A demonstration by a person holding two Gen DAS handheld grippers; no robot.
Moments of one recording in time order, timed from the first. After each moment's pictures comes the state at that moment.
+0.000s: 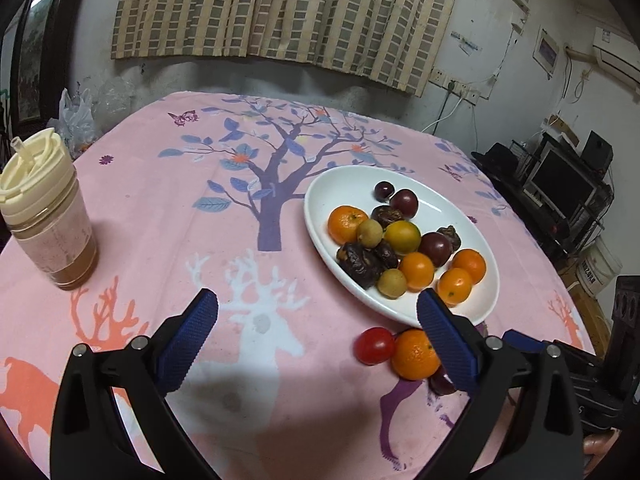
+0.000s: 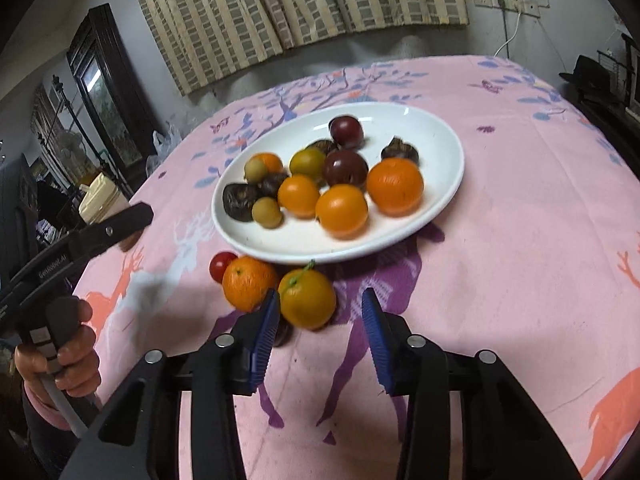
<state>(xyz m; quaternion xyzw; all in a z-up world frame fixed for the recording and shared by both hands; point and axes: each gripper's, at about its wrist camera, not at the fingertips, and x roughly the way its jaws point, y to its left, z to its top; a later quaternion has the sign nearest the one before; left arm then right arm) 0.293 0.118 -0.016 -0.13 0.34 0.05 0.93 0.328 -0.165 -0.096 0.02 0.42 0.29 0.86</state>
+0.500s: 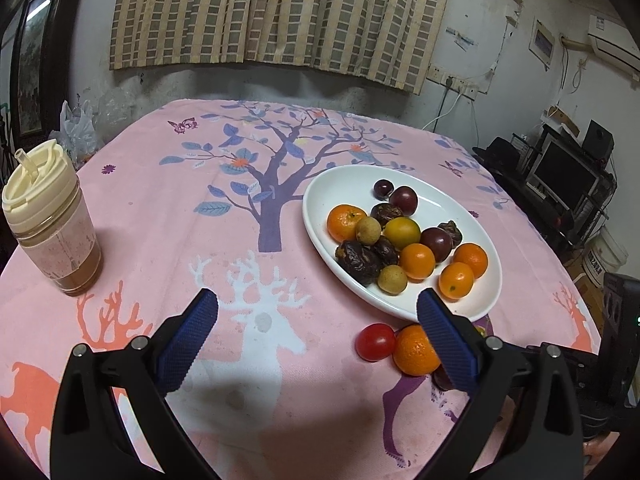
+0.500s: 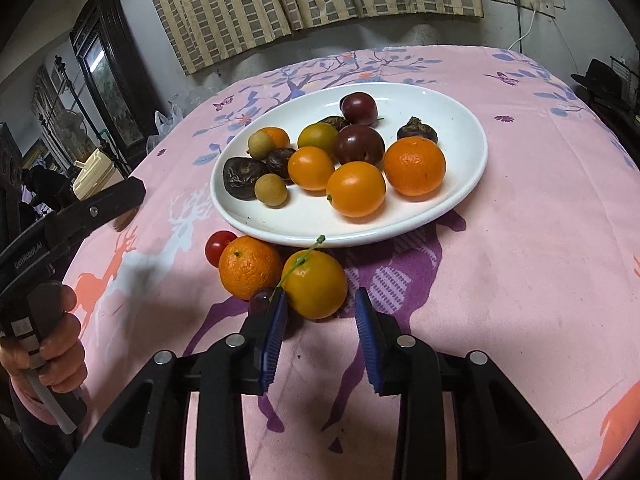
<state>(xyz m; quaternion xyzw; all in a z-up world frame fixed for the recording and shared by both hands) 0.290 0.110 -0.015 -0.11 0.34 0.05 0.93 0.331 -0.150 -0.109 0.00 0.43 0.29 0.85</state>
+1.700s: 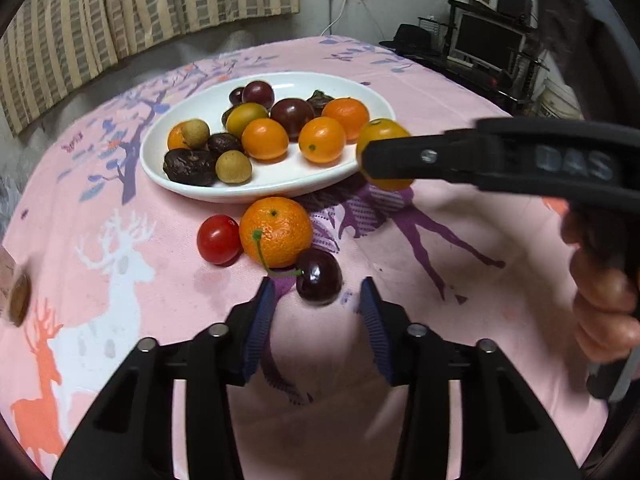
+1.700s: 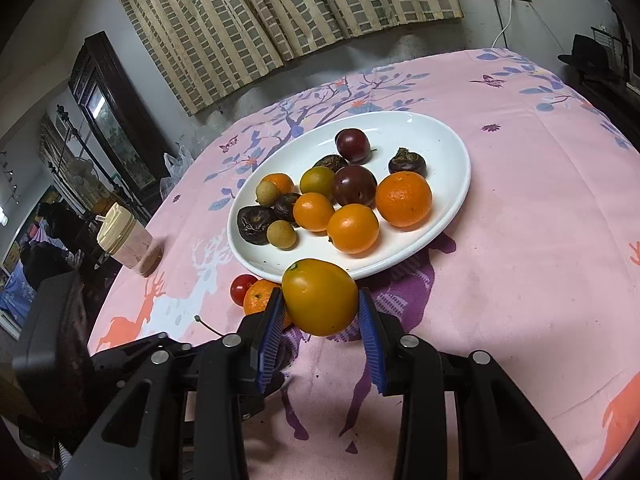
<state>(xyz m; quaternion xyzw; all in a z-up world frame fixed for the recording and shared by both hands) 0.280 0.001 -0.068 0.04 0.44 -0.10 0.89 0.335 -0.171 -0.086 0.08 0.41 0.30 0.86</state>
